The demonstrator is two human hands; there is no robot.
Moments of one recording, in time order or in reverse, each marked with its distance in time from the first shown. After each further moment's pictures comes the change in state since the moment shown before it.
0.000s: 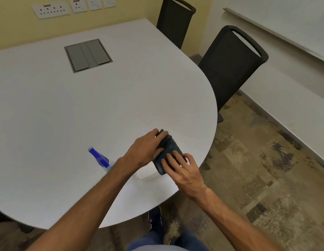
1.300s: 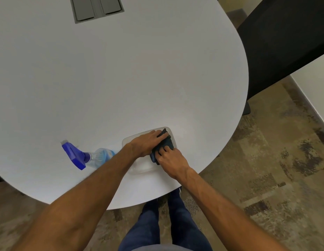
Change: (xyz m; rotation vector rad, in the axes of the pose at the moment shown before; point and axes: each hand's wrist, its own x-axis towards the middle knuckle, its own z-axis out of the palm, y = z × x) left_hand 0.082 -0.082 0.136 0.027 -0.440 -0.039; right_hand 0.052 0.037 0.123 0.219 -0.844 -0.161
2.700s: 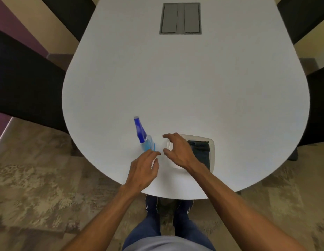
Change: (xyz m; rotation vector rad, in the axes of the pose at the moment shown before) left_hand -0.191 0.062 0.056 -0.565 0.767 -0.793; right_hand 0.054 -0.075 -0.069 0.788 0.135 -0.035
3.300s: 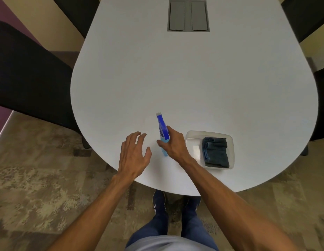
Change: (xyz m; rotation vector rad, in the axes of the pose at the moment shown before) left_hand 0.013 -0.085 -0.077 0.112 0.087 -0.079; right_hand 0.031 -0.081 0.075 0.269 0.139 0.136
